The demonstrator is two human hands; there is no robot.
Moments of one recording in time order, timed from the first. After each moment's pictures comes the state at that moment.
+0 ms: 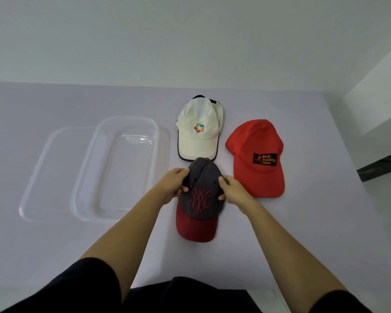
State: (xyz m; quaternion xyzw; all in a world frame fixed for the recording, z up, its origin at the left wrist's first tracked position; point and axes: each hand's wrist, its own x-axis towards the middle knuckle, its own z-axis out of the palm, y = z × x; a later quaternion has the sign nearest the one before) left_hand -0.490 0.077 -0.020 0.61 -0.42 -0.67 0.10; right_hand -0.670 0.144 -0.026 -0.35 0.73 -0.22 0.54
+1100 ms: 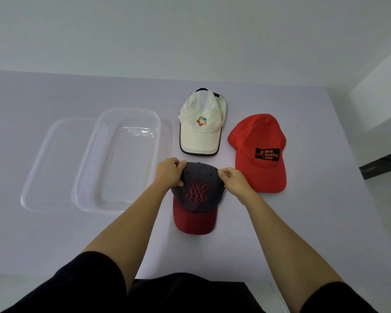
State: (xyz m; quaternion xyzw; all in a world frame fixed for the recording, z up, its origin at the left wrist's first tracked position) left_hand -0.483 0.071 -0.025 0.67 -0.60 -0.44 0.08; right_hand -0.672 0.134 -0.052 -0.39 0.74 -0.26 0.48
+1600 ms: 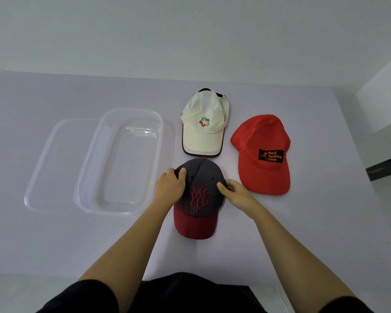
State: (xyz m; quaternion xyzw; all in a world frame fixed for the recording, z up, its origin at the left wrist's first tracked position) left_hand -0.480 0.101 -0.041 0.71 -0.60 -0.35 0.08; right_hand -0.678 0.161 -0.059 -0.40 0.69 -0.23 0.56
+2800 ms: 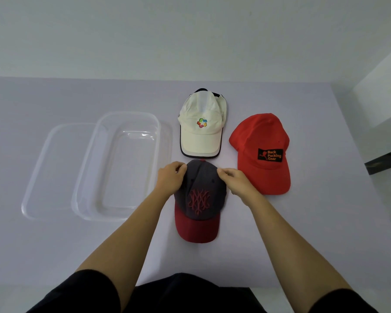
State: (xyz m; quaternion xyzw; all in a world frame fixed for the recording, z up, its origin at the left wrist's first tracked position) left_hand -0.485 0.078 -0.022 0.65 -0.64 -0.40 0.11; right_hand -0.673 0.129 -0.040 -0.36 0.72 -0.27 0.52
